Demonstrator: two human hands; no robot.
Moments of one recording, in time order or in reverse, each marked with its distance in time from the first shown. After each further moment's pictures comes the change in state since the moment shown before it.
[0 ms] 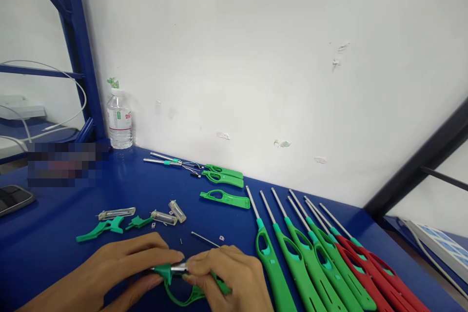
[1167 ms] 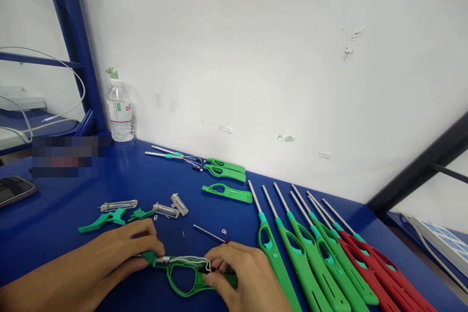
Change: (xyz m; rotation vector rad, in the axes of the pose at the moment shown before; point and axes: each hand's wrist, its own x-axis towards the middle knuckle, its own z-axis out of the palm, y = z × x) left_hand 0.014 -0.024 -0.024 -0.029 -0.359 -0.104; right_hand 0.002 0.009 -0.024 -0.270 -0.351 0.401
